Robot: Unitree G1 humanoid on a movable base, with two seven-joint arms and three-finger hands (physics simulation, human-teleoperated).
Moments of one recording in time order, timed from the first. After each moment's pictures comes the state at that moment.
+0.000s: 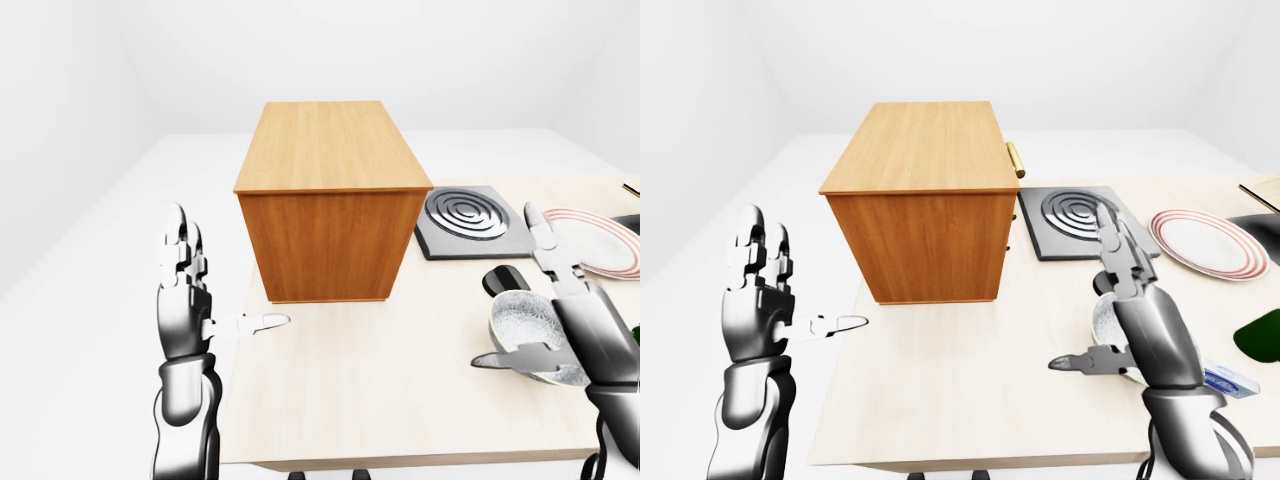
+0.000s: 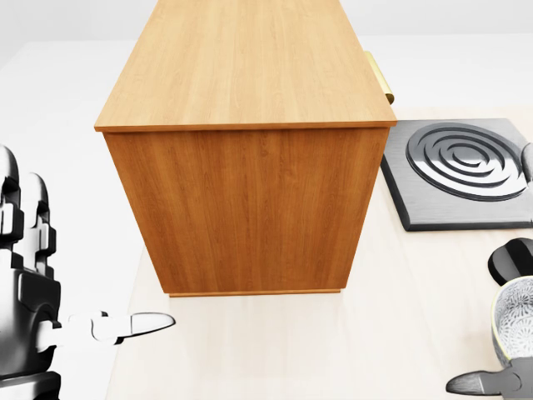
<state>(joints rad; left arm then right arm) 0.11 0.00 0.06 -0.47 0.07 -0.09 0.06 0.18 -0.08 -0.50 -0.78 -0.43 -0.02 0.53</state>
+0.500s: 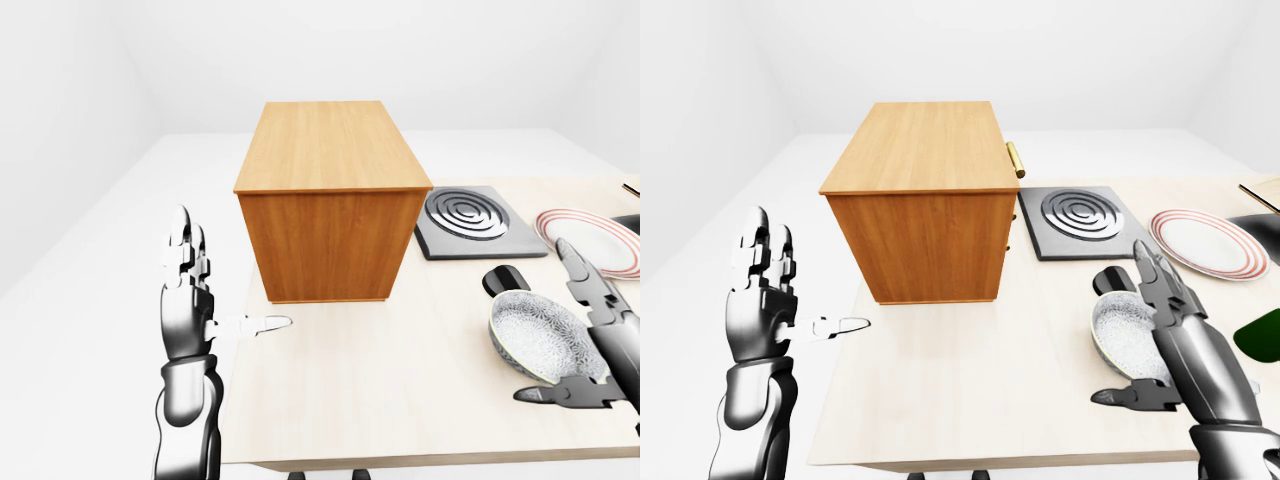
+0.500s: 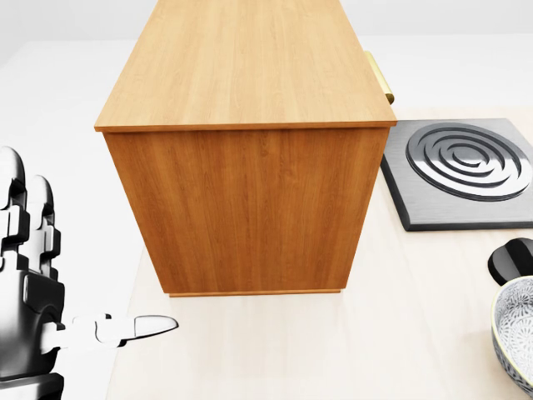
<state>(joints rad) 0.12 0.00 0.05 -0.47 0.08 -0.09 0.05 0.24 -0.05 -0.75 -0.75 -0.48 -0.09 0.70</state>
